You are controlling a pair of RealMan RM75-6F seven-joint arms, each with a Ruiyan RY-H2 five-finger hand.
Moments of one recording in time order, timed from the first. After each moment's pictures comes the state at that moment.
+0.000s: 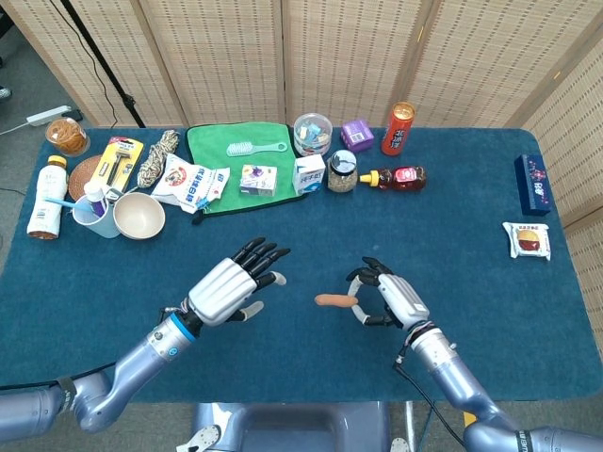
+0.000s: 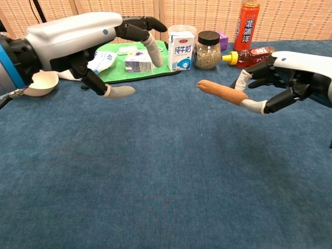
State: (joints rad) left arm -0.69 -1.44 -0.17 -1.72 1.59 1.01 0.19; right arm 0.52 -1.38 0.19 -1.82 -1.19 0.96 0.17
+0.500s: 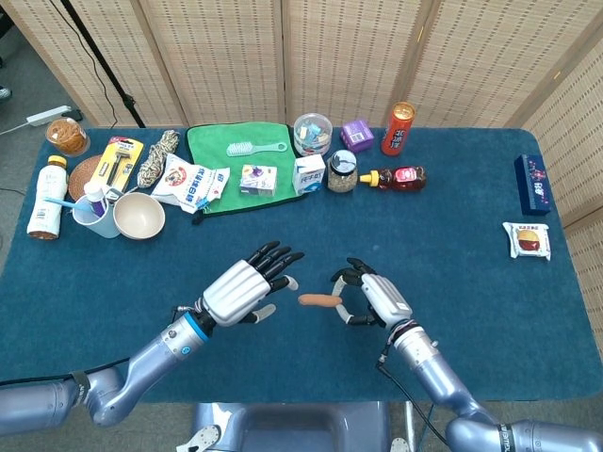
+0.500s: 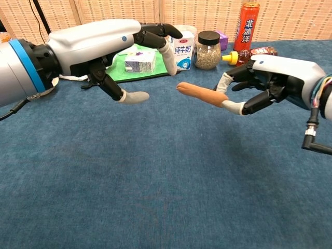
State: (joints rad) left arm -0.74 -1.49 -0.16 -1.69 1.57 0.99 0.18; right arm 0.57 -1.45 0.21 -1.83 -1.10 0.96 0.09
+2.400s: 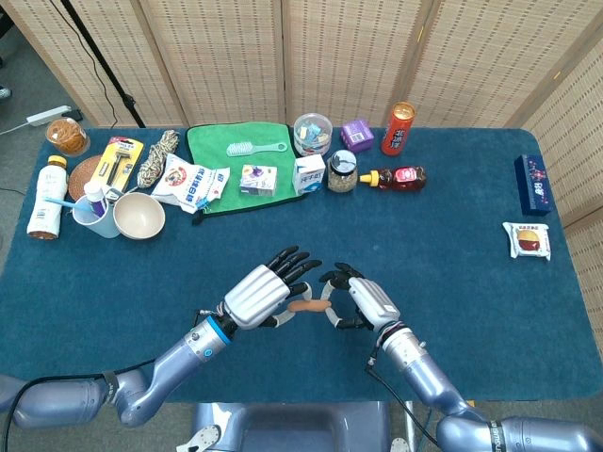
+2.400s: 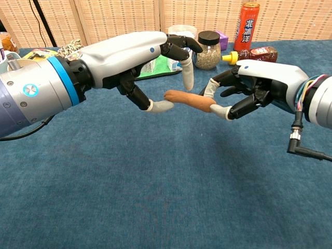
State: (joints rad) left arm -0.80 -1.62 -0.14 -1.62 1.51 1.04 0.18; right arm 0.62 -1.46 0.21 -1.86 -1.02 0.95 0.03
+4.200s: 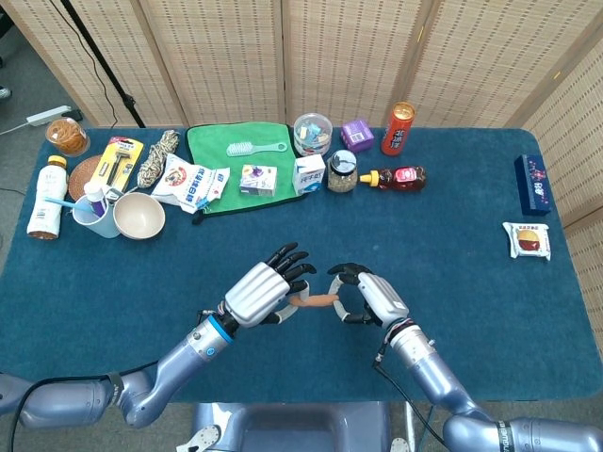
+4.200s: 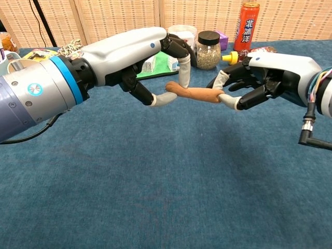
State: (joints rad) left arm -0.80 -1.65 -0.15 -1.60 1.48 1.07 0.18; right arm 0.60 -1.42 0.22 -1.88 -1.01 0.96 0.07
